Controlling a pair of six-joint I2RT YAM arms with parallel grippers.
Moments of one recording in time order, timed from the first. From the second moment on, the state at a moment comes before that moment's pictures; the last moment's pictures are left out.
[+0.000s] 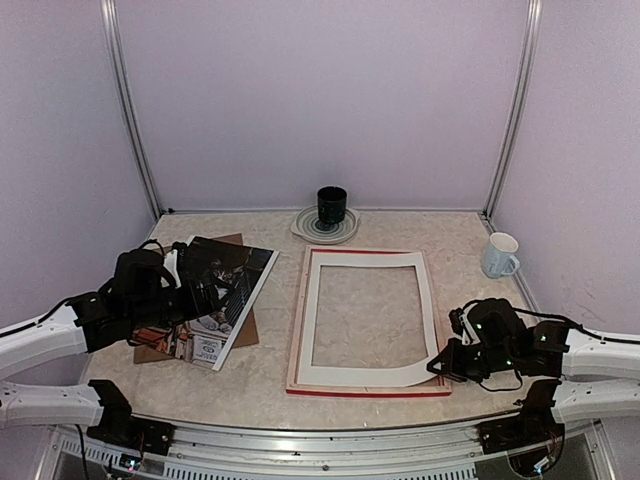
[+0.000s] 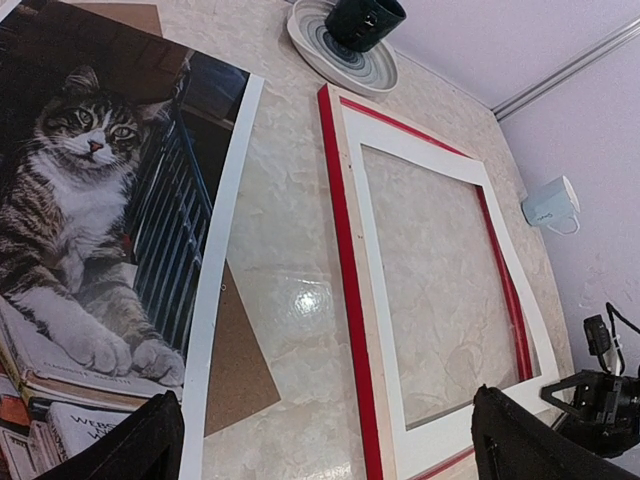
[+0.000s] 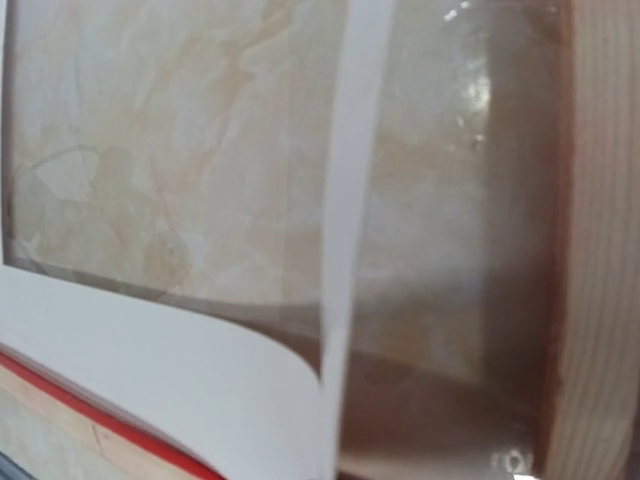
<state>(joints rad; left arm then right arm) -0.65 0.89 0.53 -0.17 -0.03 -0.73 0.84 0.82 0.34 -0.36 -0.08 1.00</state>
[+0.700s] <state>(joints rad) -0.65 0.89 0.53 -0.17 -0.03 -0.73 0.84 0.83 0.34 -0.32 -0.09 0.99</state>
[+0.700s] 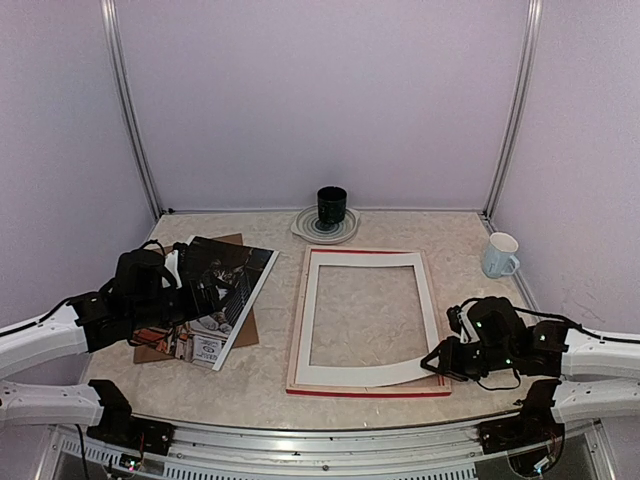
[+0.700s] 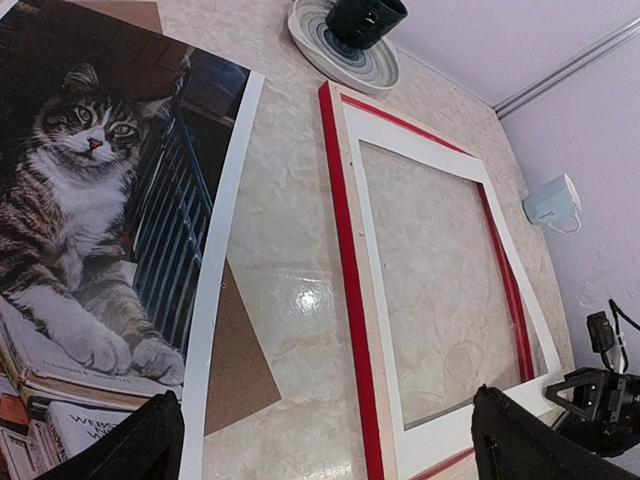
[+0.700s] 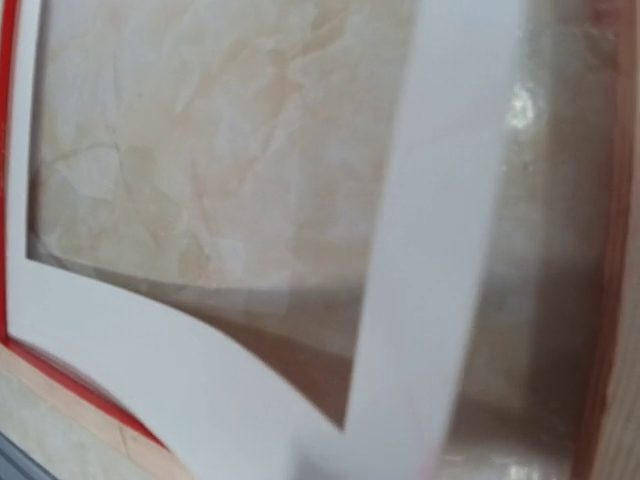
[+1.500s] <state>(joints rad) -0.65 0.89 0.53 -0.16 -0.03 -0.73 0.84 0.84 0.51 -0.57 -0.05 0.94</state>
